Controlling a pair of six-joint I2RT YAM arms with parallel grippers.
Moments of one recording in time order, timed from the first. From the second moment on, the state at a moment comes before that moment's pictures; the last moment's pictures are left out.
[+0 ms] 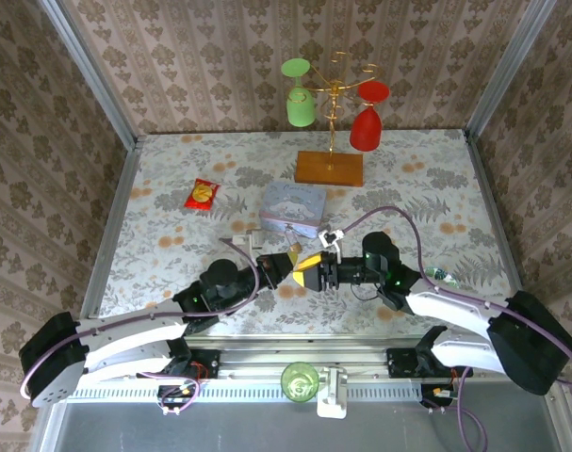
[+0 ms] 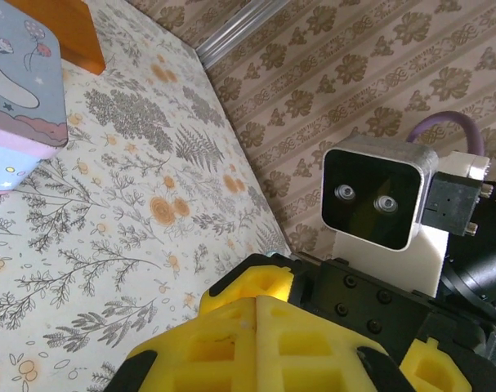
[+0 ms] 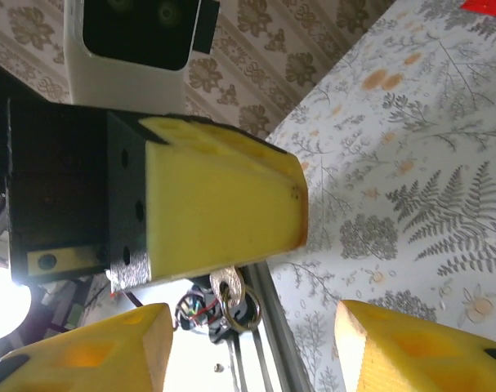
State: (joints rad) left arm -1.07 0.96 0.34 0.54 -0.03 -0.96; right arm 0.69 1.20 0.42 0.60 -0.70 0.64
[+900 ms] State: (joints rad) left arm -1.08 0.97 0.29 0.66 -0.07 -0.95; right arm 0.70 1.20 0.40 0.66 -0.72 0.69
